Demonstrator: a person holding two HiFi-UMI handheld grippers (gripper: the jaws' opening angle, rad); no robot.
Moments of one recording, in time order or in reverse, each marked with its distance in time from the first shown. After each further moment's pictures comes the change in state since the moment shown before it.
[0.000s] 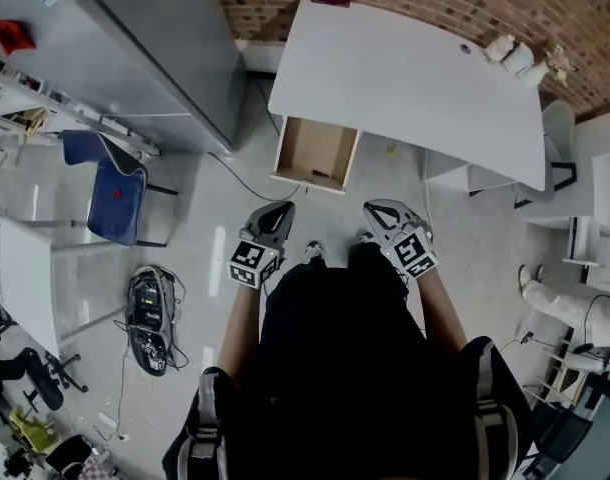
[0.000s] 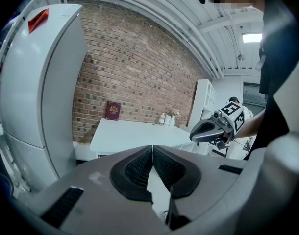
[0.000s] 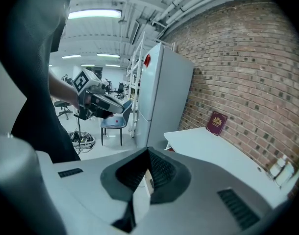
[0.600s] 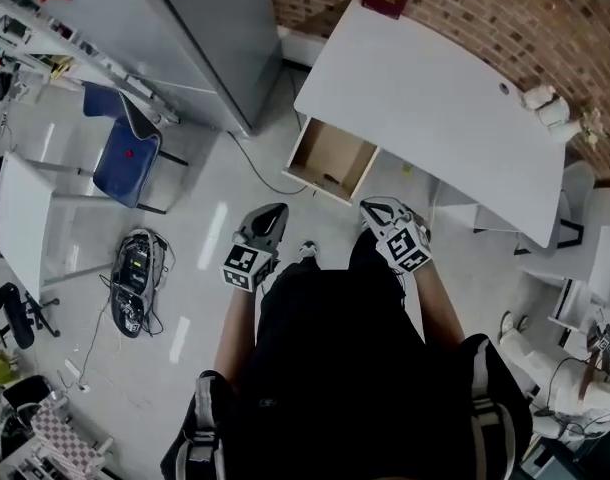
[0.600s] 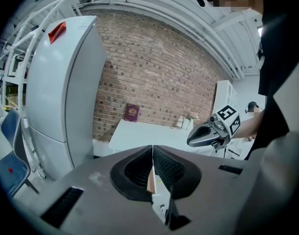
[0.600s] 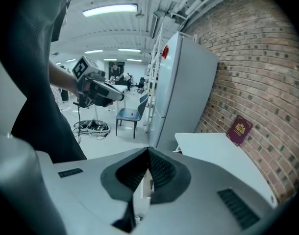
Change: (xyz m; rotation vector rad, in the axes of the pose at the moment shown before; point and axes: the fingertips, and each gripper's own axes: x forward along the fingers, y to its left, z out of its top) left arm -0.009 0.020 0.003 -0.087 -0.031 0.226; right arm 0.055 -0.029 -0.006 -0.176 0.051 0.233
